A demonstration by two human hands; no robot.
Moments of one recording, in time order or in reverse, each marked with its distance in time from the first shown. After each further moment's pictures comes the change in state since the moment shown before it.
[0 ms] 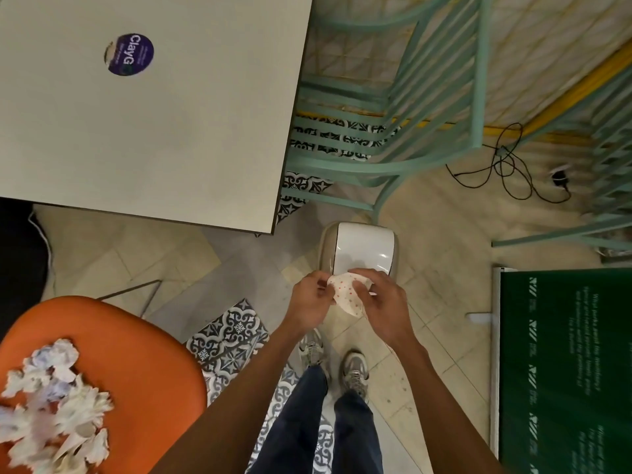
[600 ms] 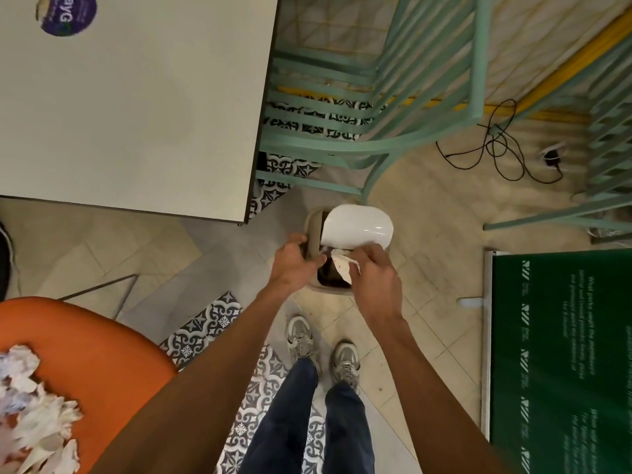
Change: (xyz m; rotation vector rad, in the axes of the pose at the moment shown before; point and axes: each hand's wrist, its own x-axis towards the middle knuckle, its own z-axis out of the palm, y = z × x) left_hand 0.074 -0.001 0.004 0.156 0.035 -0.094; right_hand 0.032 0.019 0.017 -0.629 0.141 0.009
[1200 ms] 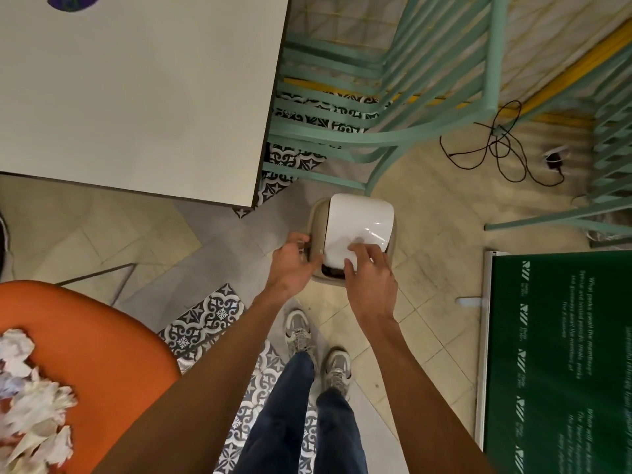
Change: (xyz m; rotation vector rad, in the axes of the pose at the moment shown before) left_hand -0.012 -0.030 0.001 -0.032 0.059 0.119; right_hand -0.017 -0.018 0.021 -0.012 0.040 0.083
